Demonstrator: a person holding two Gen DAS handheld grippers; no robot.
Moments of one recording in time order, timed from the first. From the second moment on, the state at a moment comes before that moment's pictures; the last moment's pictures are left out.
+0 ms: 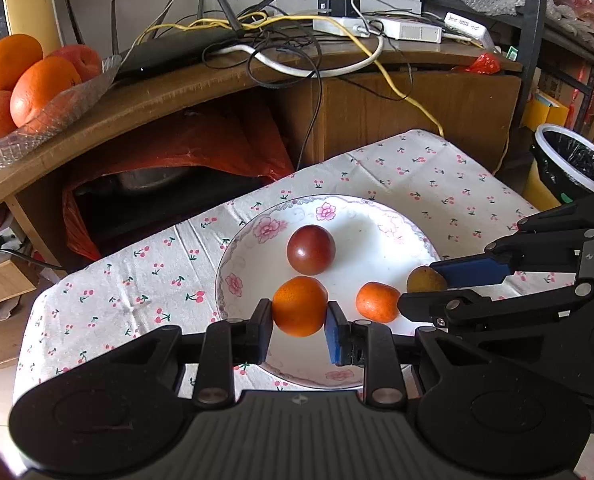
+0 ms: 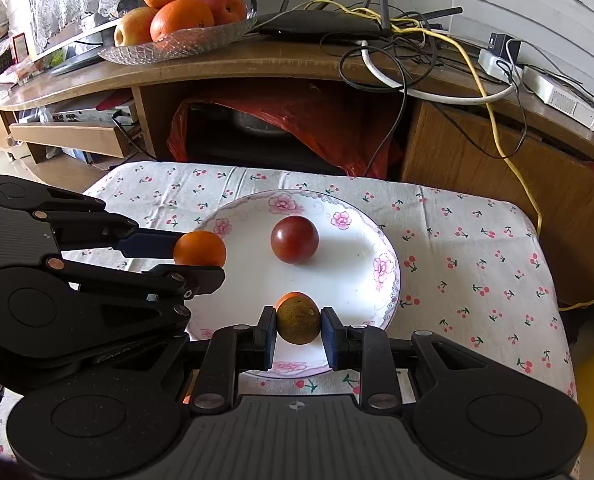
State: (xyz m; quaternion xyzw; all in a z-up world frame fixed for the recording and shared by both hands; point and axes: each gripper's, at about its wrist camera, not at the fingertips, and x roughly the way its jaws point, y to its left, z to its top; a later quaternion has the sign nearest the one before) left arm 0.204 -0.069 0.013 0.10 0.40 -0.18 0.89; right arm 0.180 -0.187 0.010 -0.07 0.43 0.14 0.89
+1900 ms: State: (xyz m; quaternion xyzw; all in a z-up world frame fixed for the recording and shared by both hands) left arm 0.245 -0.062 -0.014 0.05 0.44 -0.17 0.88; right arm 0.222 -0.192 -0.013 -0.06 0.43 0.17 0.89
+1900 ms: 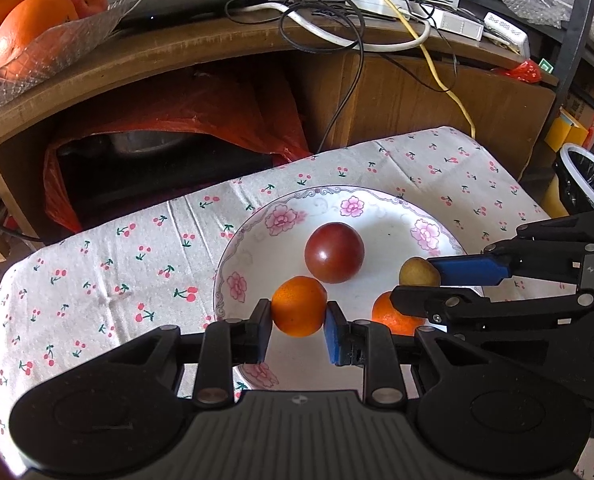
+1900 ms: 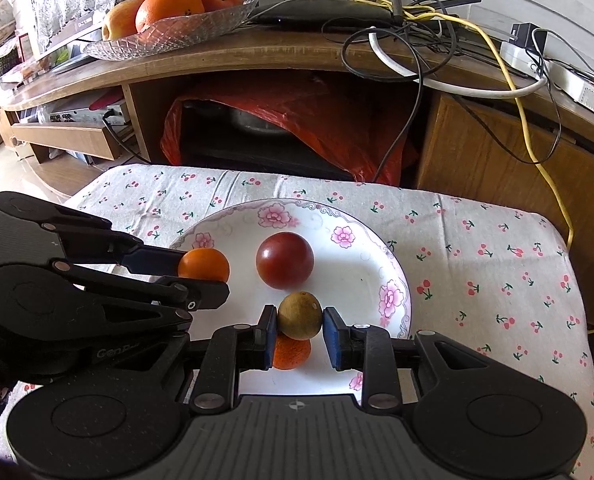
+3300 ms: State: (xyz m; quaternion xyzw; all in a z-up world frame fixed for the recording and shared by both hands) left arm 0.217 -0.056 0.004 0.05 0.42 -0.19 0.89; right arm 0.186 -0.188 0.007 -0.06 0.42 0.17 0.89
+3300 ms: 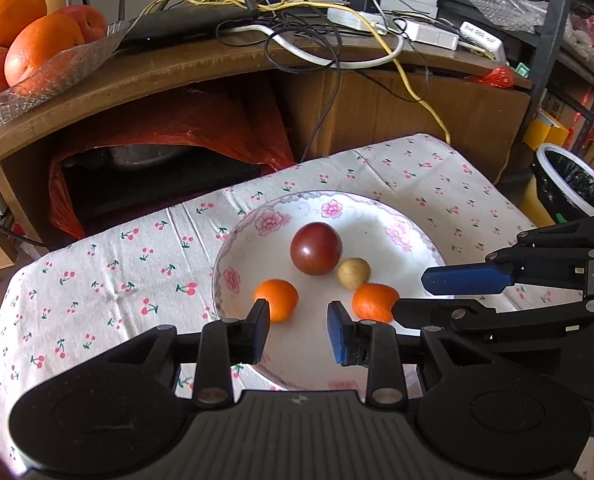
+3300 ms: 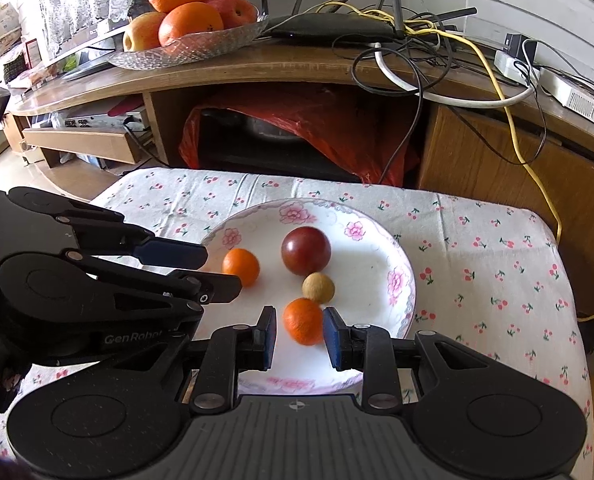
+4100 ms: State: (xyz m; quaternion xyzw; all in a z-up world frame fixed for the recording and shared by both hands) left arm 0.157 -0.033 -0.010 0.11 0.45 -0.27 0.84; right arm 0.132 -0.183 -0.010 -0.08 0.48 0.20 0.85
